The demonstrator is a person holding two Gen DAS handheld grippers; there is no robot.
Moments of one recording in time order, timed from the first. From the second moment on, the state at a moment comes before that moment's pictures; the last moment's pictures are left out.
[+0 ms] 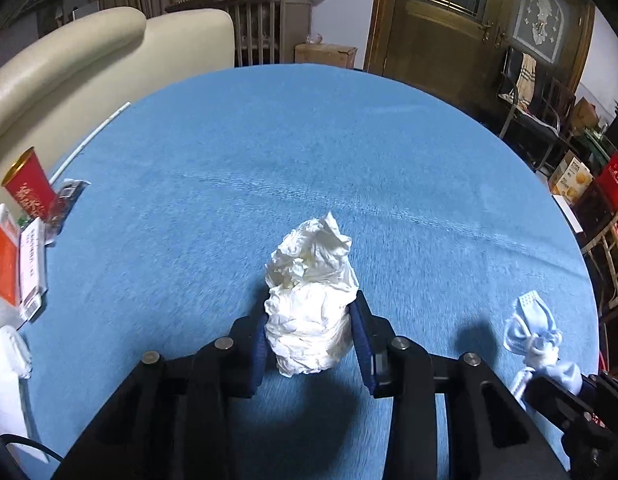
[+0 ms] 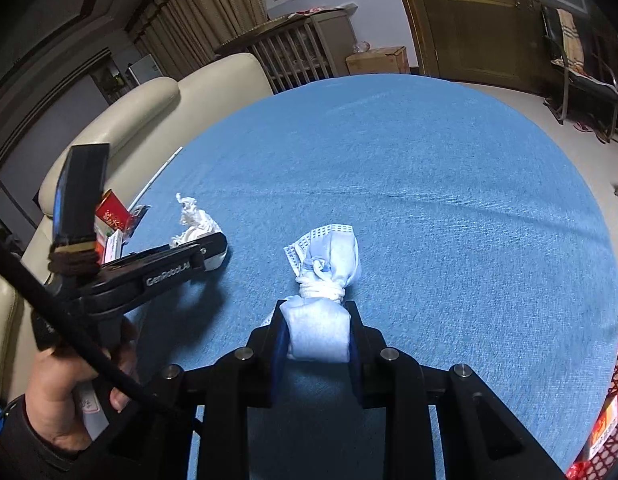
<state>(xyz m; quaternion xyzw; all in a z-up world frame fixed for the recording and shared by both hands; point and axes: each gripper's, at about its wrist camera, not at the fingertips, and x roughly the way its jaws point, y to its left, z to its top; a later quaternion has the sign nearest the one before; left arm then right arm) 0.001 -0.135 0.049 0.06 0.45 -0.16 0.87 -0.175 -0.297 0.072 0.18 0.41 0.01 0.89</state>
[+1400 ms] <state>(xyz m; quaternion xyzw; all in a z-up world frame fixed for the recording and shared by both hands) -0.123 -0.132 0.104 0.09 0.41 -0.19 0.89 -0.294 -0.297 0.114 0.21 0.34 -0.01 0.92</state>
